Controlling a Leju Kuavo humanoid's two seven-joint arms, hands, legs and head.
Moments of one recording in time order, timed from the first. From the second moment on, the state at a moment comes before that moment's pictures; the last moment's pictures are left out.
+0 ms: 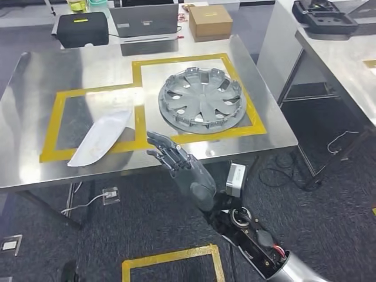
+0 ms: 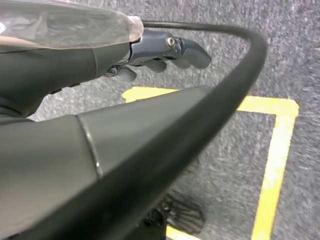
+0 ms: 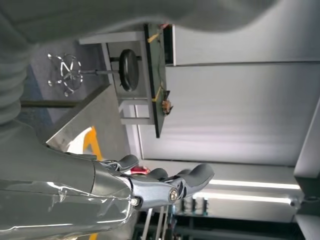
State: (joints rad) left arm -0.11 0.16 -0.89 -0.22 1.26 0.22 -0.26; right arm -0.49 0.09 0.86 -1.36 -0.32 0.30 -0.50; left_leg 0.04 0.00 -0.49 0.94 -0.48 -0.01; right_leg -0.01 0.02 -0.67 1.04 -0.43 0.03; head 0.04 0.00
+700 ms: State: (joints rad) left arm -0.10 0.17 -0.89 -0.22 1.27 0.22 -0.25; right arm -0.48 0.08 0.85 -1.36 -0.32 0.31 -0.50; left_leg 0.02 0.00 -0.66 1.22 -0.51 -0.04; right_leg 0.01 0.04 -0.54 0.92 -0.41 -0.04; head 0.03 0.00
